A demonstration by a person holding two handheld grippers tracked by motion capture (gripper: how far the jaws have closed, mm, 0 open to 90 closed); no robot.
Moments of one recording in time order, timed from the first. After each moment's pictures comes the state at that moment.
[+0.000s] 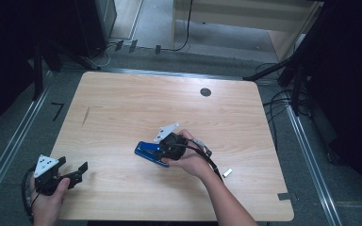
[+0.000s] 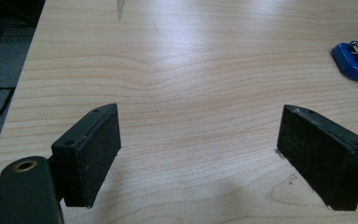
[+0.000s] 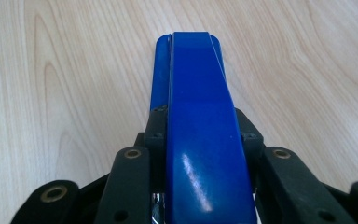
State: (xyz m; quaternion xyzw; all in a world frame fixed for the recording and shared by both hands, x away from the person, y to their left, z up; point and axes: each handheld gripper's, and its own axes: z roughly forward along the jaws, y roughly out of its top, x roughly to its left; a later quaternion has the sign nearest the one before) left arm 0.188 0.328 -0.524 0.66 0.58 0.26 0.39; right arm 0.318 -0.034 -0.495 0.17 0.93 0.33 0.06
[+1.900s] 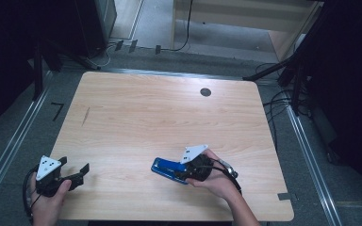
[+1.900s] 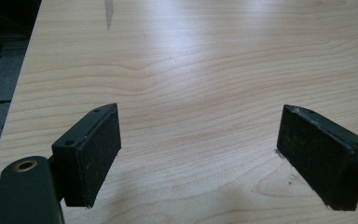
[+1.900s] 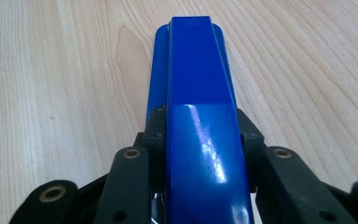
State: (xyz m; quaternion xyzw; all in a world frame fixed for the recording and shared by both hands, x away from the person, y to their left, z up) left arm 0.182 0.321 -0.518 0.68 0.56 0.28 0.39; right arm 0.269 -0.108 -0.514 0.17 0.92 0.36 0.03
